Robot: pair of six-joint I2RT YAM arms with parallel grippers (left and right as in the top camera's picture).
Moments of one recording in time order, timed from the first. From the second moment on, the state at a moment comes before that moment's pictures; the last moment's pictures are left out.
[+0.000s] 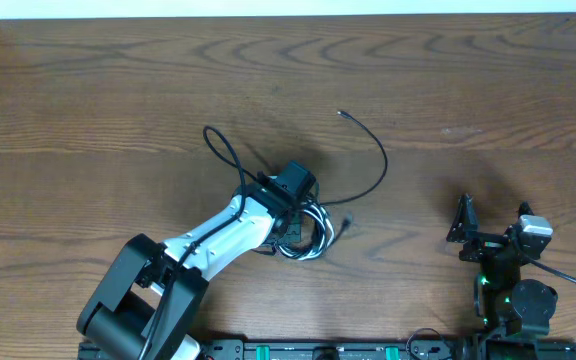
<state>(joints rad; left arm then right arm) -0.63 1.68 0.86 -0.65 -0.05 -0.68 -0.09 0.01 0.01 -0.07 -0.01 0.18</state>
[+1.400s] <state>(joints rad) -0.62 1.46 0.87 -0.37 0.23 -0.54 -0.09 0.01 0.01 -0.04 -0.66 0.75</state>
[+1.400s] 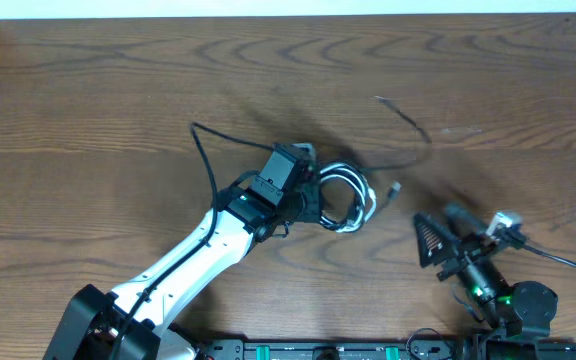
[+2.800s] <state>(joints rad) -0.71 1.47 0.87 -0.21 0.50 -0.45 0.01 0.02 0.01 -0.05 -0.75 1.29</state>
